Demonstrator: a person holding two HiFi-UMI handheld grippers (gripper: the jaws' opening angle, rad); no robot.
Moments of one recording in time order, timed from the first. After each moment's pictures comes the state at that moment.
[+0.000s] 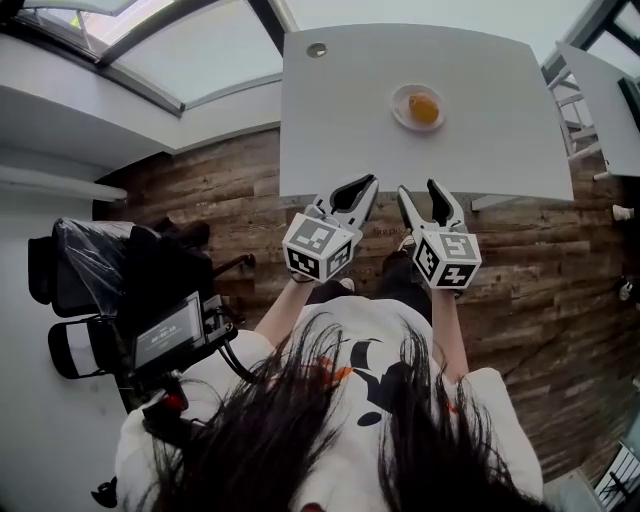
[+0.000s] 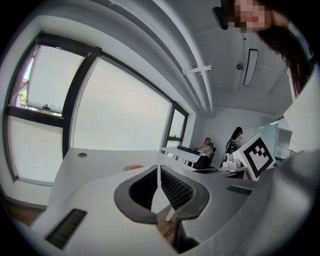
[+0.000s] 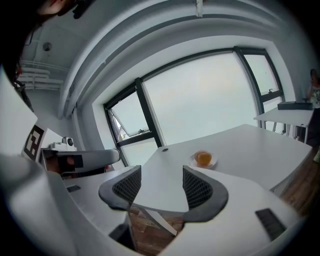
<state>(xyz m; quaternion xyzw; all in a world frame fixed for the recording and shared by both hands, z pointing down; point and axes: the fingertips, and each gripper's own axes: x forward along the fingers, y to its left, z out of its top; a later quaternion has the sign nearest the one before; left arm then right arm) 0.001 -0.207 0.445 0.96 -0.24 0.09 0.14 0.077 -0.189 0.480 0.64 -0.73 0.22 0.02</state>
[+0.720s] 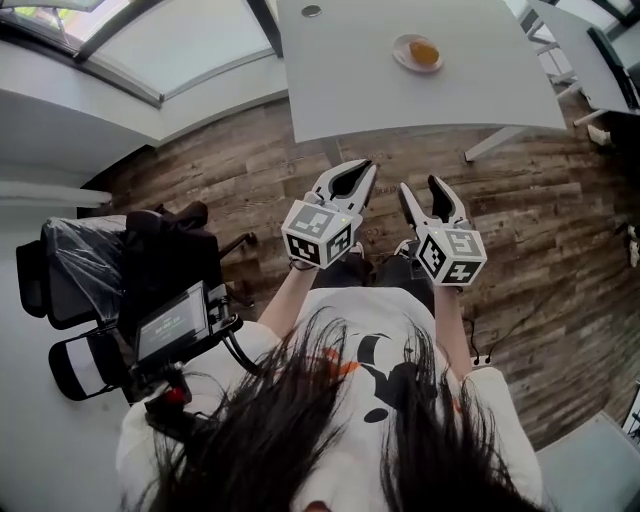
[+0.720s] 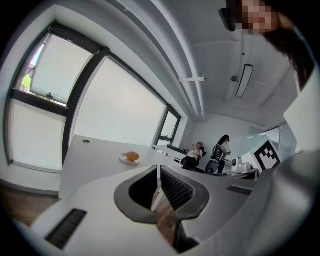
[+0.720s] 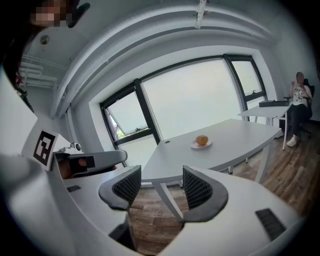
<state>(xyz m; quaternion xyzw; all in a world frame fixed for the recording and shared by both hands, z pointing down) -0.101 -0.116 0.460 0.96 -0.19 0.08 0.18 -0.027 -0.068 0.486 0.68 -0.69 0.25 0.01</state>
